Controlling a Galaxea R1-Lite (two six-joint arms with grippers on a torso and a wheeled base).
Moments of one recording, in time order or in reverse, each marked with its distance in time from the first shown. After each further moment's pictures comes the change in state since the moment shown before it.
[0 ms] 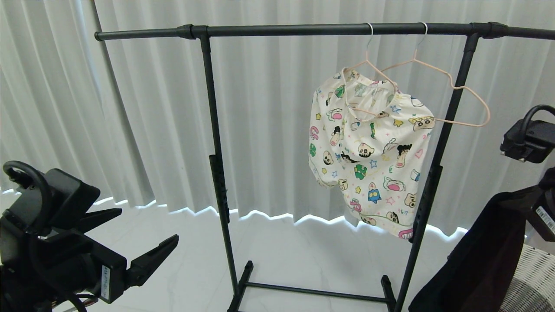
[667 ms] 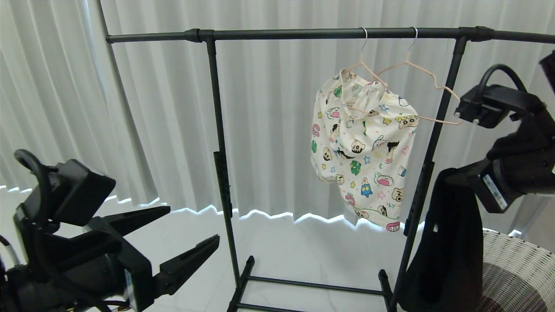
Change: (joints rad) left arm -0.194 0.063 -0.015 -0.136 -0.111 -0.180; right arm 0.237 0.137 -0.200 -0.004 0.013 0.201
